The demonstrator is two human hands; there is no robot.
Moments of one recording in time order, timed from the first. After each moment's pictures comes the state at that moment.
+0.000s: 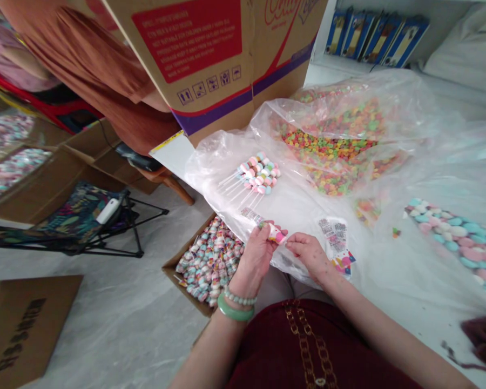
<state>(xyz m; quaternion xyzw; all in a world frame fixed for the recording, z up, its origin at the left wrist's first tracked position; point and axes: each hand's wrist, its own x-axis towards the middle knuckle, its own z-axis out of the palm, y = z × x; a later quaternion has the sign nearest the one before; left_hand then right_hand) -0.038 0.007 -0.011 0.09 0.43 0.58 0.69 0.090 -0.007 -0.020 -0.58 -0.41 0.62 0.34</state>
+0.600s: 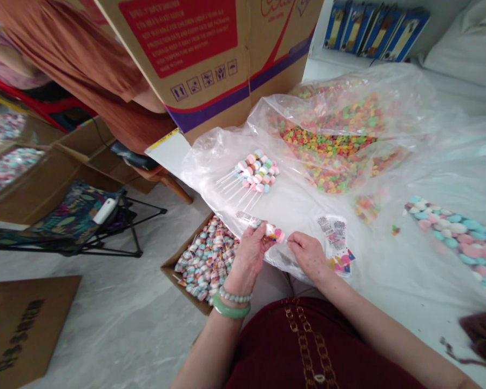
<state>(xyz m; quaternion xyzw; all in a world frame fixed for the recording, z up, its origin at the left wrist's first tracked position) -0.050 0.008 -0.013 0.13 0.50 0.54 0.67 0.098 -0.011 -0.020 -0.61 -0.65 0.38 0.24</state>
